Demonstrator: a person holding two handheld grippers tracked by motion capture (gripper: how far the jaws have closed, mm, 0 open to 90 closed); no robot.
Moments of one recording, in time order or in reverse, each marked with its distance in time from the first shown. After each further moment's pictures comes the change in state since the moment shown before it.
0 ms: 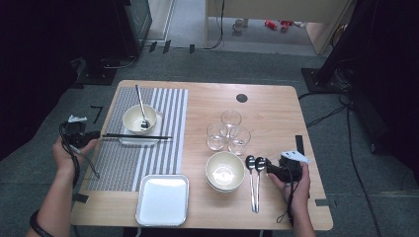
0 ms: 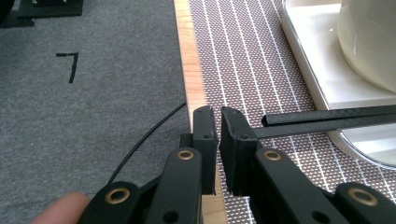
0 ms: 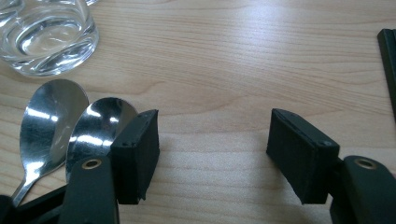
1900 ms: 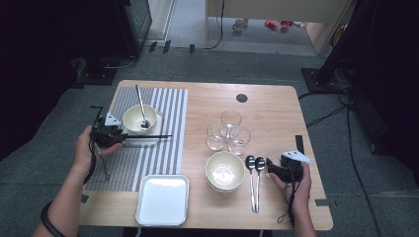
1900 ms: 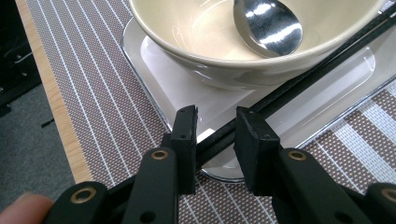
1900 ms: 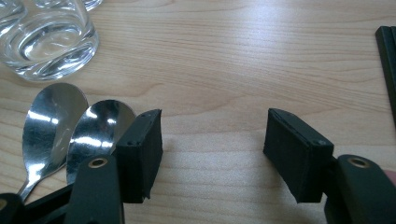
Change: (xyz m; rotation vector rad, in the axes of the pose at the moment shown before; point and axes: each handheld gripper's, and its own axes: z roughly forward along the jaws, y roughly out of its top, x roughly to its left) left arm -0.080 0.018 0.007 0.038 -0.093 0.450; right arm -0.003 0.000 -0.001 -0.009 0.012 0.020
